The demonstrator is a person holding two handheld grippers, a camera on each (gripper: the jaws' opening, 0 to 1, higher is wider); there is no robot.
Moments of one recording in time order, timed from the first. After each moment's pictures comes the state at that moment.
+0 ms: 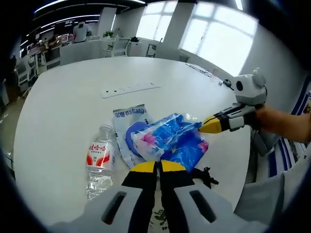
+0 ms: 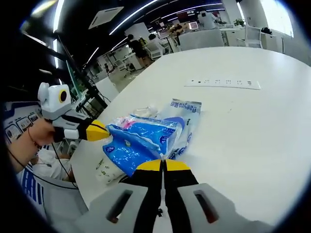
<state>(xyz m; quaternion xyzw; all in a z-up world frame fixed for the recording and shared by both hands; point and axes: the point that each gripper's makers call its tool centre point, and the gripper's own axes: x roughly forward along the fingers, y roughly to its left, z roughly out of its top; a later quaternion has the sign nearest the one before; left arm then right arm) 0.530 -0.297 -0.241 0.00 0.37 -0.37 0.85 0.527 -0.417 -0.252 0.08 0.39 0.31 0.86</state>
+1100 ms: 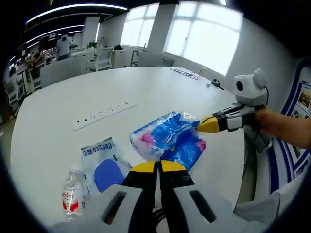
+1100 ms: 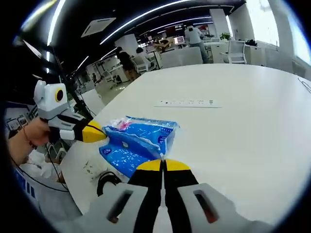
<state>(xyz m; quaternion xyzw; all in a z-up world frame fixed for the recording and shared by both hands) 0.553 -0.420 -0.200 0.02 0.33 -0.42 0.84 0.541 -0.537 -0.207 0.07 0.34 0.24 0.91</state>
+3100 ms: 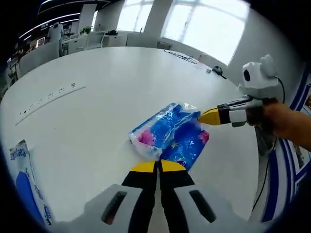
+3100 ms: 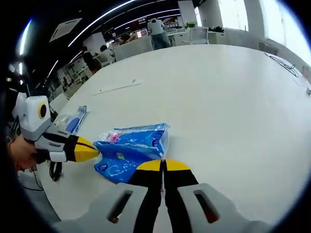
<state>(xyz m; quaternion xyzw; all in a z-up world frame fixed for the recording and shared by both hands) 0.551 -0.615 -0.318 0.02 0.39 -0.42 0.82 0.547 -0.733 -0.311 0.08 0.39 0.12 0.91</state>
